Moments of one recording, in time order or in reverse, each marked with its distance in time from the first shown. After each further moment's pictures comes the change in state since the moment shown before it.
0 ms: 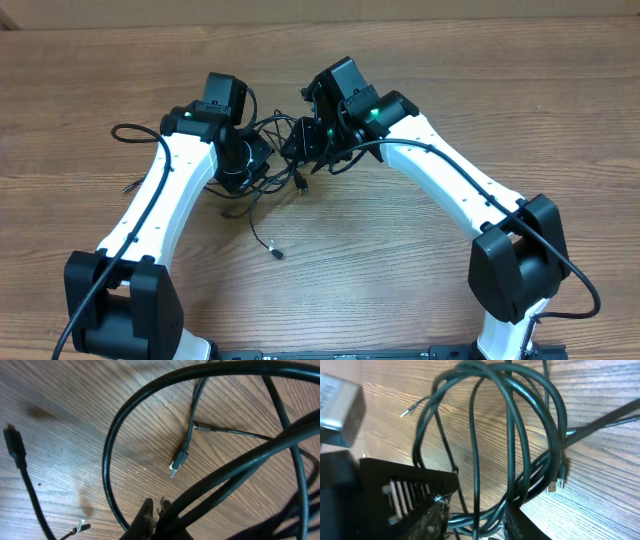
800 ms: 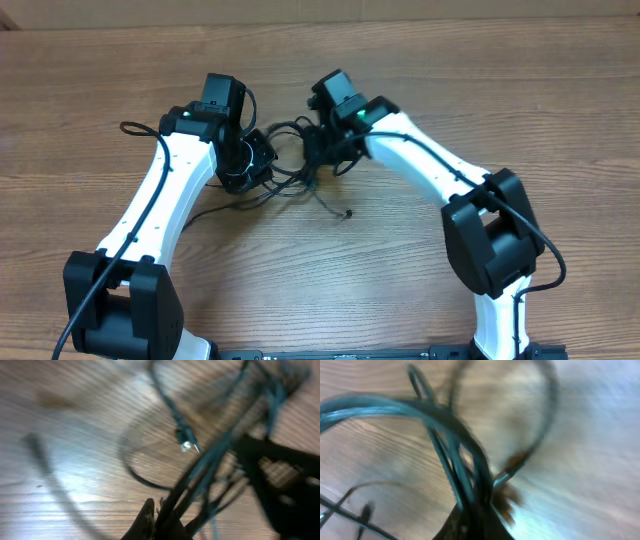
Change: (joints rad) left arm 0.006 0.000 0.000 -0.034 0.071 0.176; right arm -0.049 0.144 0.002 -0.030 0.201 -0.092
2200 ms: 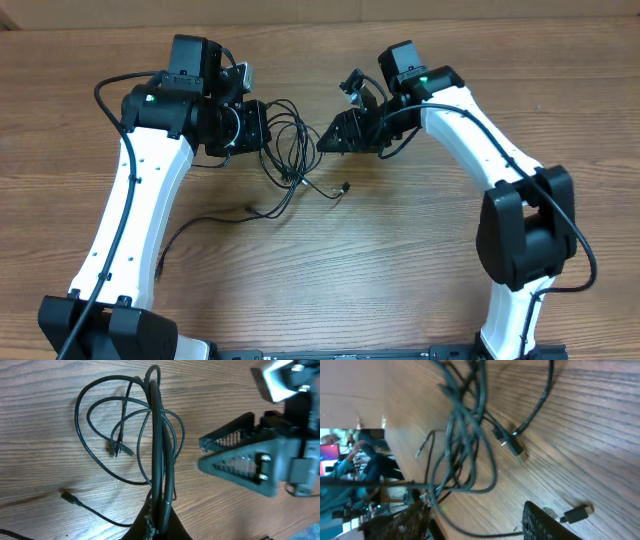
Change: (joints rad) left arm 0.022 -0.068 0.249 -0.084 0.103 0.477; right arm -0.187 -0.037 0.036 -0.152 -0.513 -0.376
